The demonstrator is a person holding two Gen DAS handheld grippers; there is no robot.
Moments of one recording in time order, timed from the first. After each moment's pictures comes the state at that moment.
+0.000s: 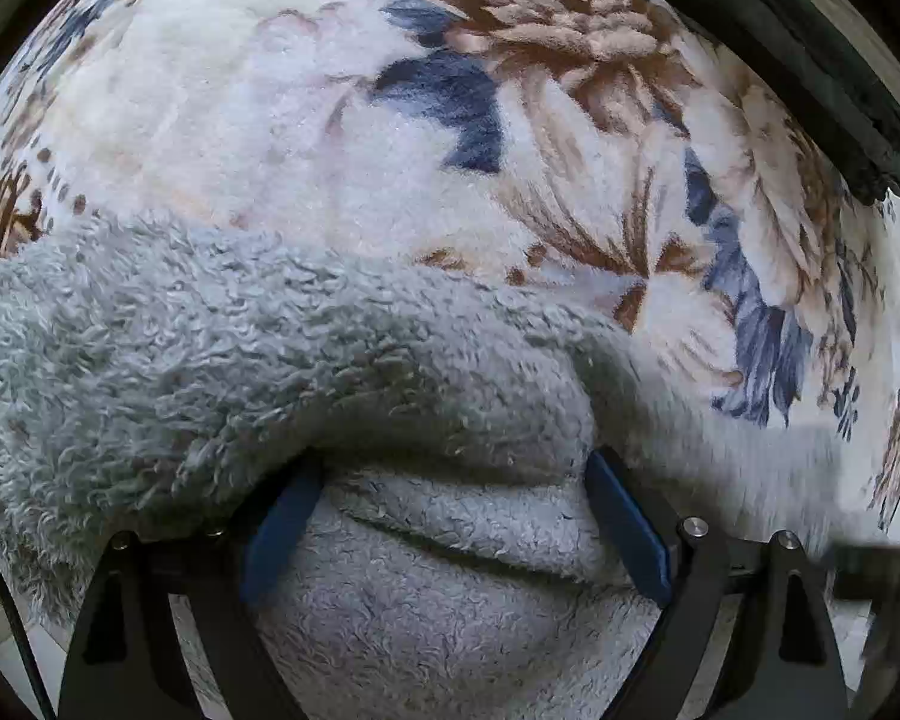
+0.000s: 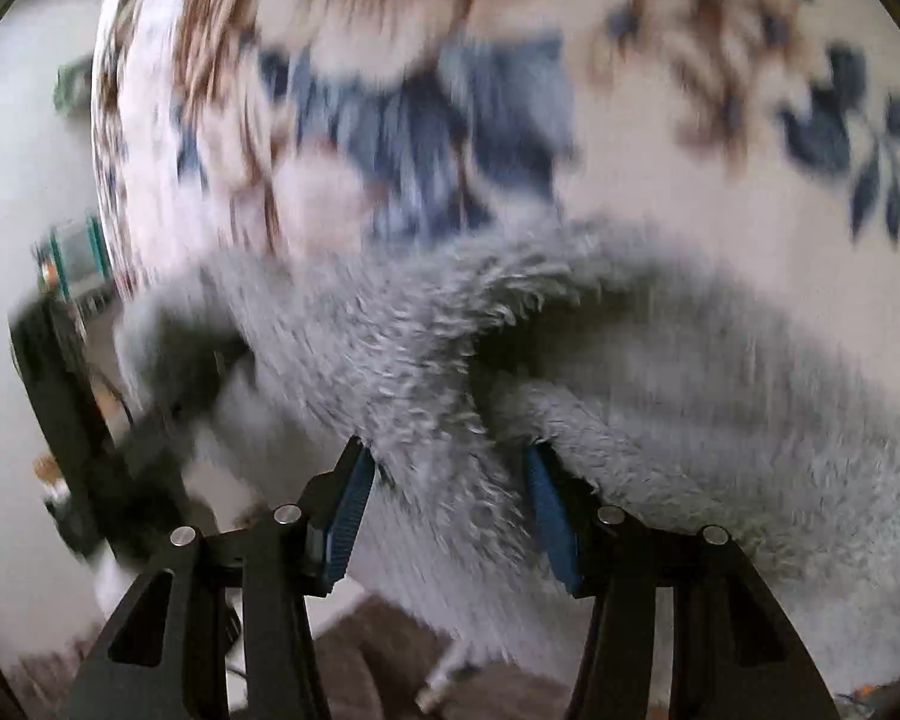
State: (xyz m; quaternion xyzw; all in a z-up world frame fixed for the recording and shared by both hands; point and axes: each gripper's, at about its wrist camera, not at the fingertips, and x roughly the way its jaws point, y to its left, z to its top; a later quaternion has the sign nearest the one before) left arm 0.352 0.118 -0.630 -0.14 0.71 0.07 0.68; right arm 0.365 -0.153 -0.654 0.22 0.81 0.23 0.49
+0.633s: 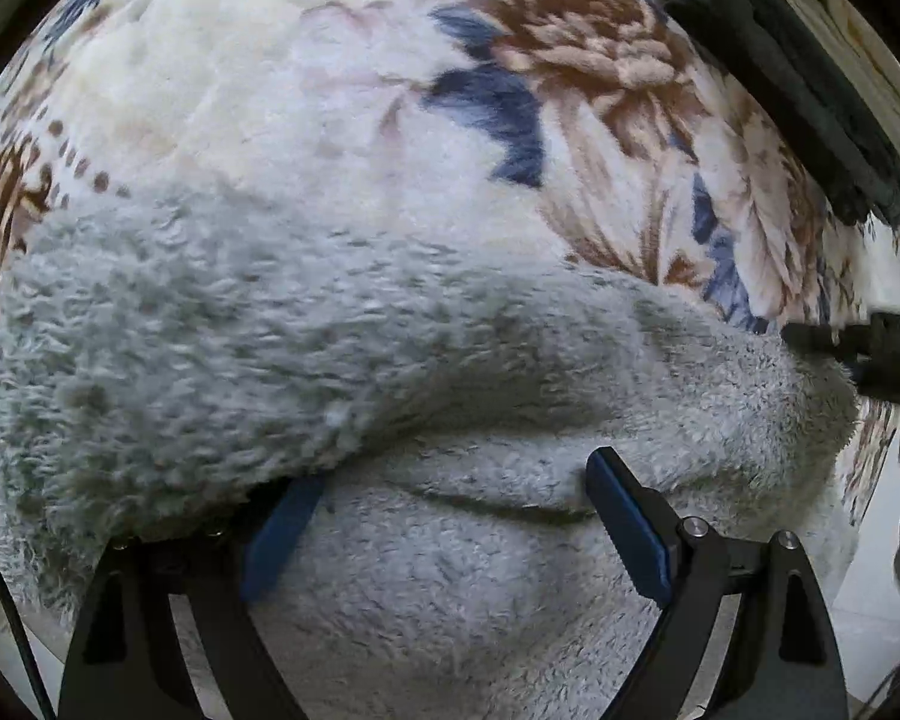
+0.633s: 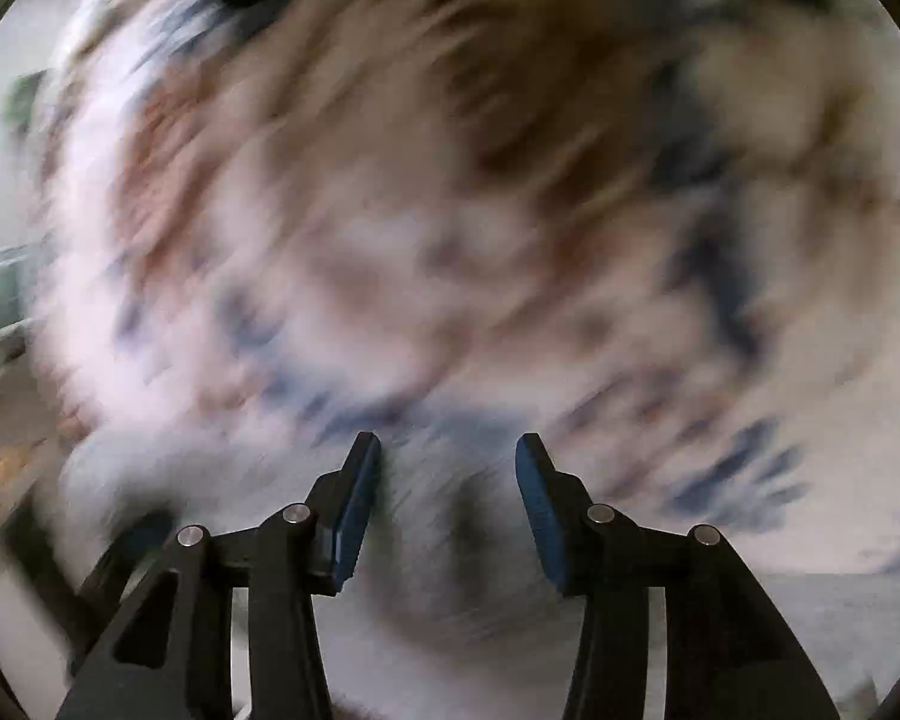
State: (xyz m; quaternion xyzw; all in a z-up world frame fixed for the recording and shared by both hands) left arm 0.344 0.165 -0.619 -0.18 0.72 0.05 0.67; right arm 0.470 -0.178 -0.635 0.10 0.78 0.12 0.60
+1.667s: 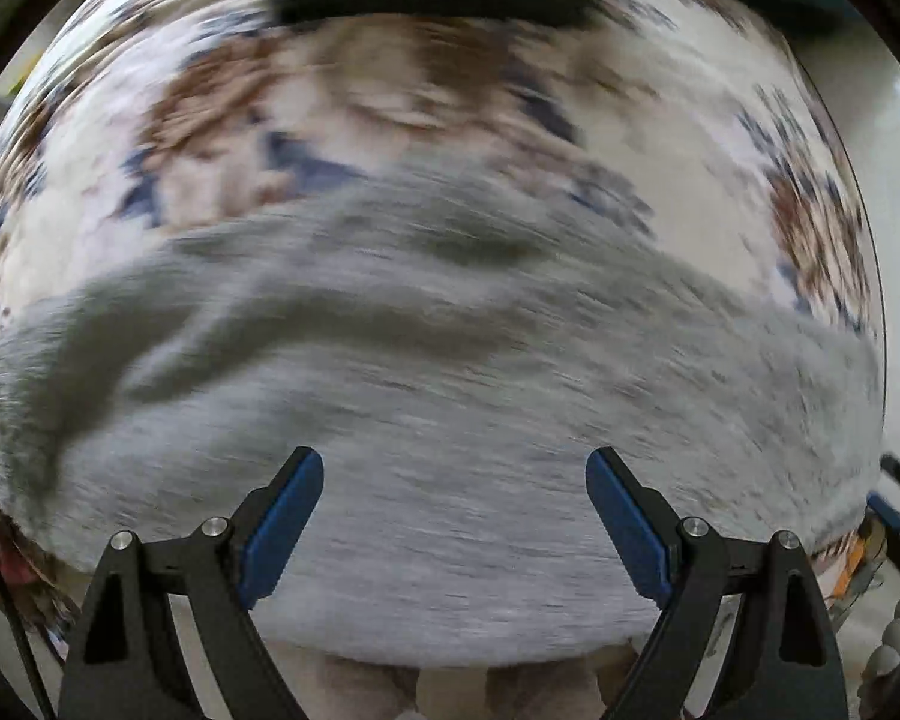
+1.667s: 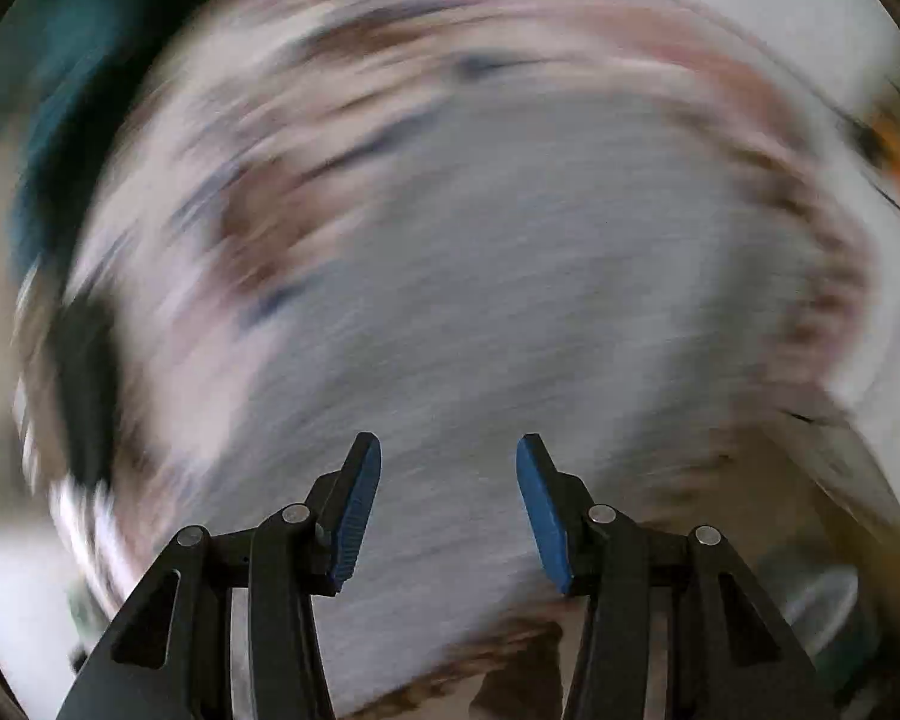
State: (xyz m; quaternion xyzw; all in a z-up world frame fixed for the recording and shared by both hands) left arm 0.289 -0.068 -0.546 0.01 0.69 -0.08 0.72; right arm 0.057 -0.630 -0.580 0.50 0.55 -0.28 0.61
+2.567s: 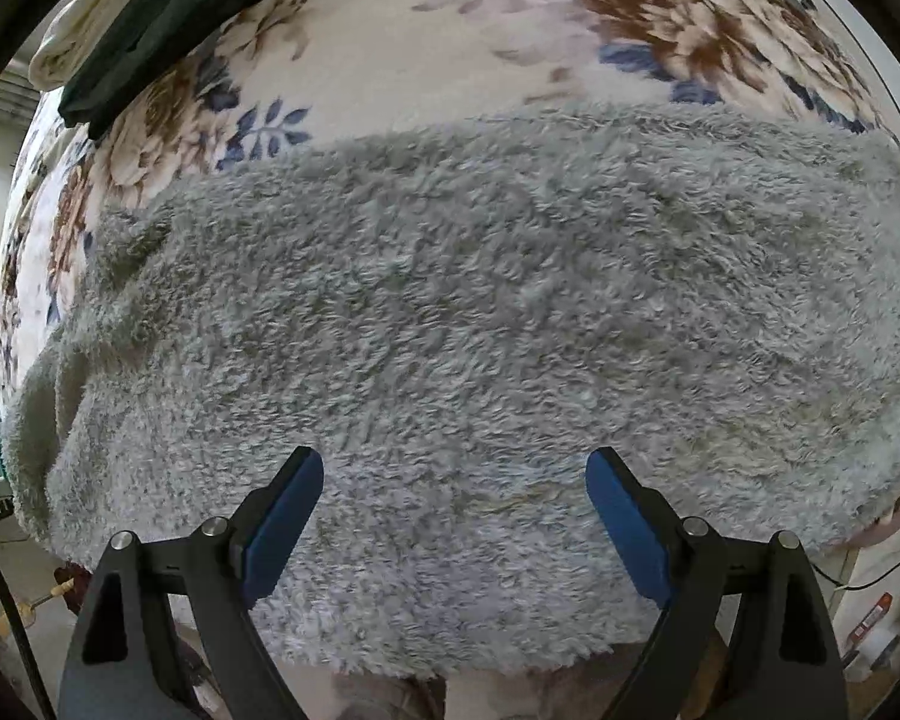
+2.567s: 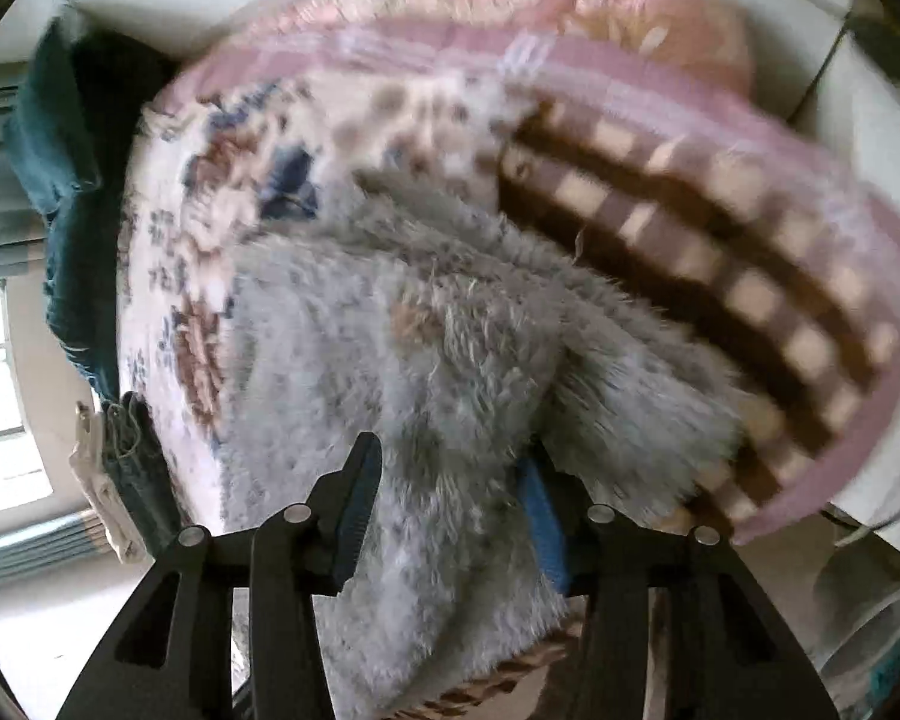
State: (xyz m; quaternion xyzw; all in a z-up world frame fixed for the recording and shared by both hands) left arm 0.242 -0.282 -0.602 0.18 0.70 -0.08 0.69; right arm 0.019 -0.702 -0.685 0.61 0.48 -0.21 0.59
